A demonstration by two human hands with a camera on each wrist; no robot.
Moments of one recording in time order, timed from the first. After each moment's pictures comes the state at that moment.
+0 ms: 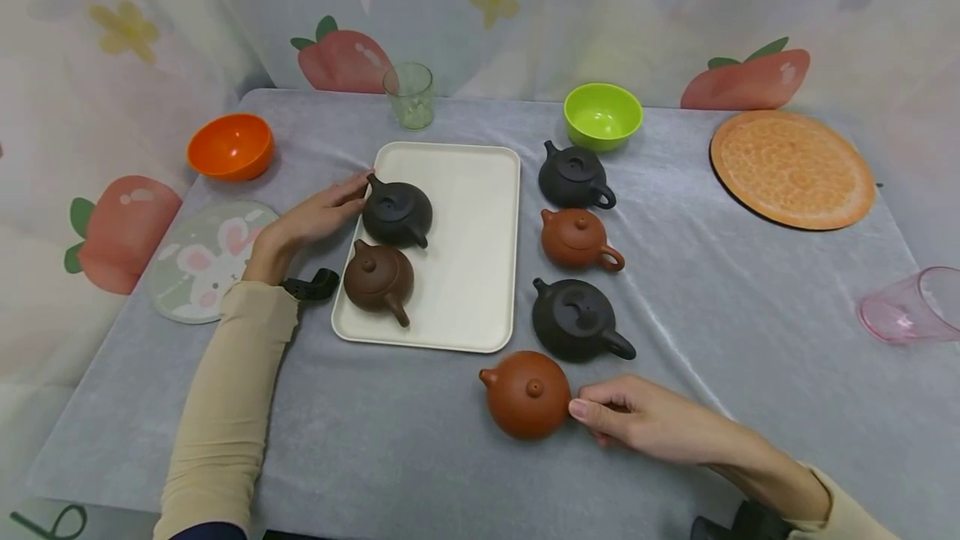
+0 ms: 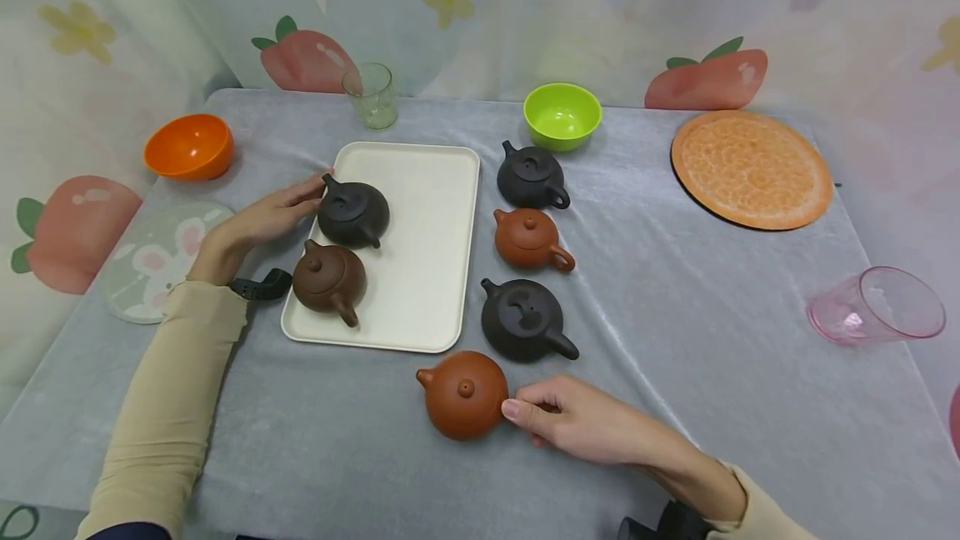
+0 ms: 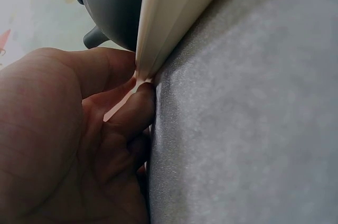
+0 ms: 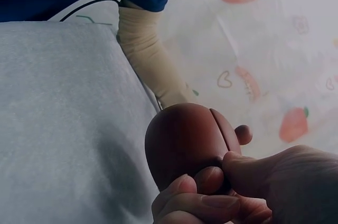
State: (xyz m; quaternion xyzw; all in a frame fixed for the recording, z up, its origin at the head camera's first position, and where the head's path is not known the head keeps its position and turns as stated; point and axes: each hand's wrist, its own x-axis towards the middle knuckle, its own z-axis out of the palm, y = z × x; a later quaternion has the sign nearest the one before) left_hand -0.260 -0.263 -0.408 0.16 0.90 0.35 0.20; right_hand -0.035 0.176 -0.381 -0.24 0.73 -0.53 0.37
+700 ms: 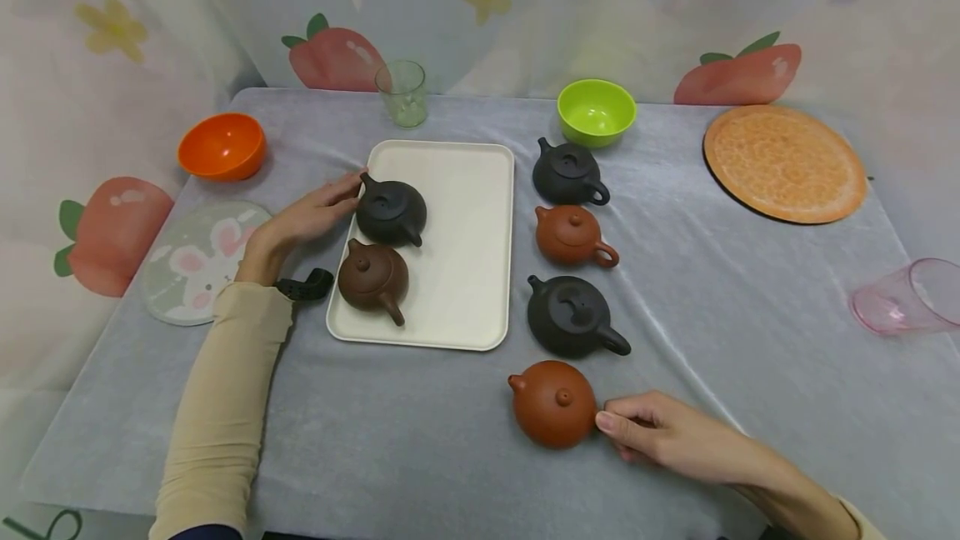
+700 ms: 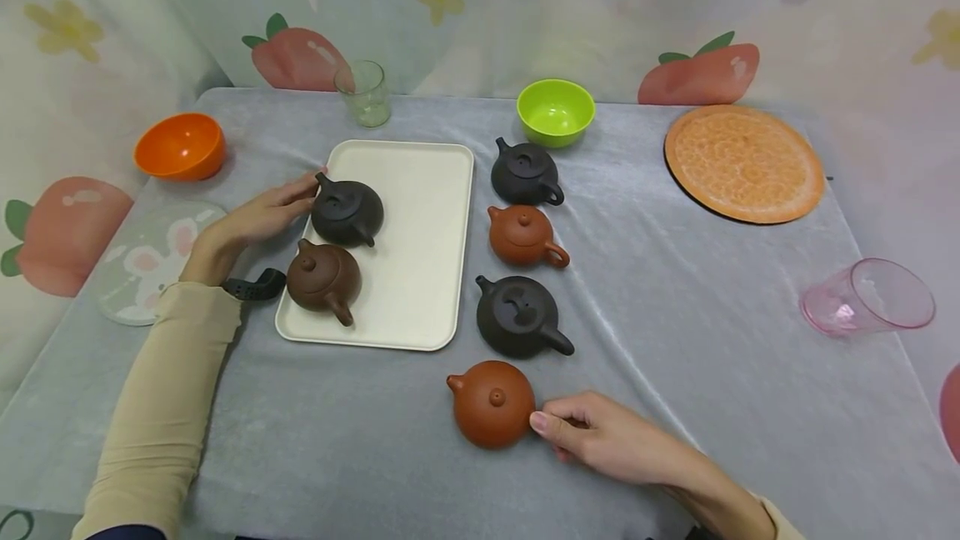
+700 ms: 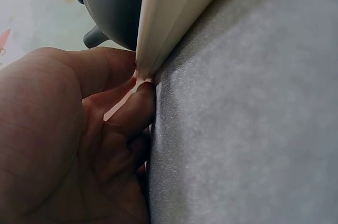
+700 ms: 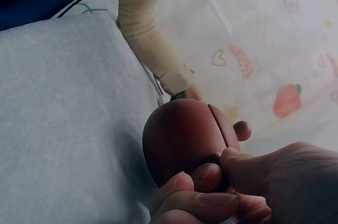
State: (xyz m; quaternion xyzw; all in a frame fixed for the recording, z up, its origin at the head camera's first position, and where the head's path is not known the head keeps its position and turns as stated) left_hand -0.260 -0.262 -0.405 0.16 0.90 0.34 0.20; right_hand -0.016 0.204 -0.394 -0.22 0.73 -0.53 0.37
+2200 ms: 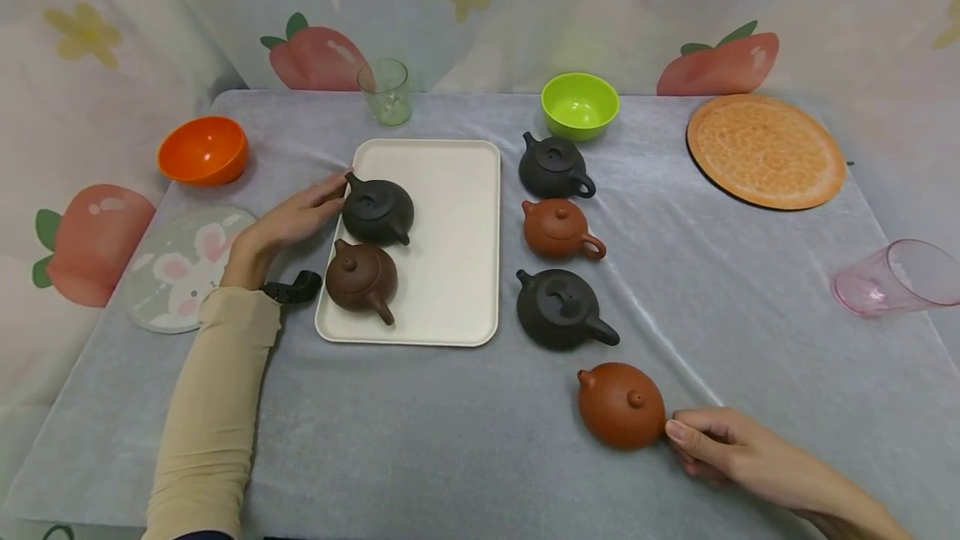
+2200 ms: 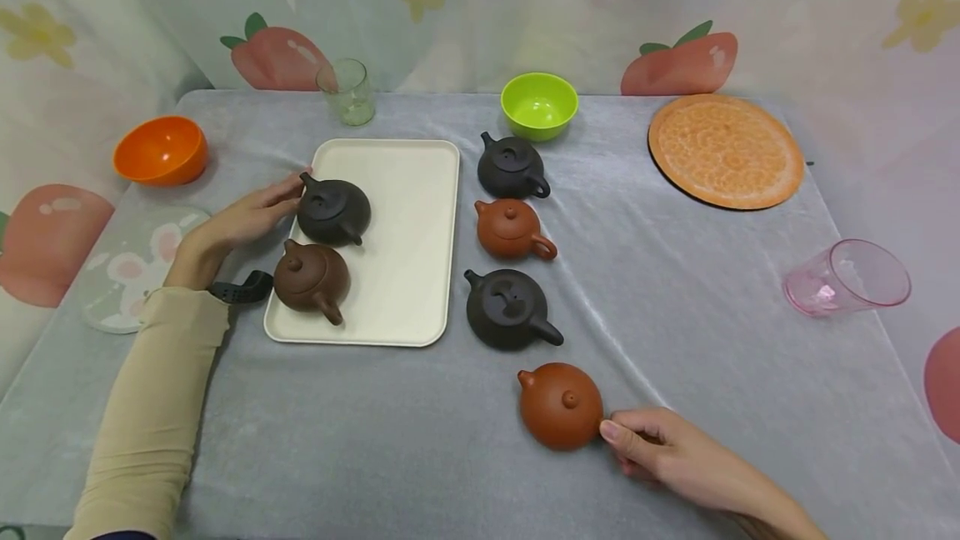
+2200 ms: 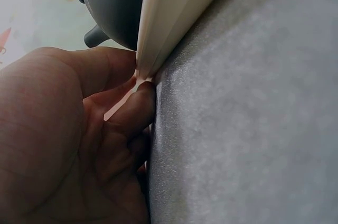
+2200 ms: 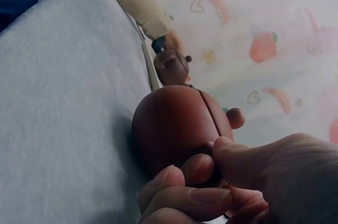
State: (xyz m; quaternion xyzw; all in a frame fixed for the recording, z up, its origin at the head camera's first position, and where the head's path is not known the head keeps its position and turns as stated) left_hand -0.258 -0.263 -0.406 0.15 0.89 0.37 0.21; right_hand 0.018 0.270 -0.402 -0.17 0.72 -0.57 0.36
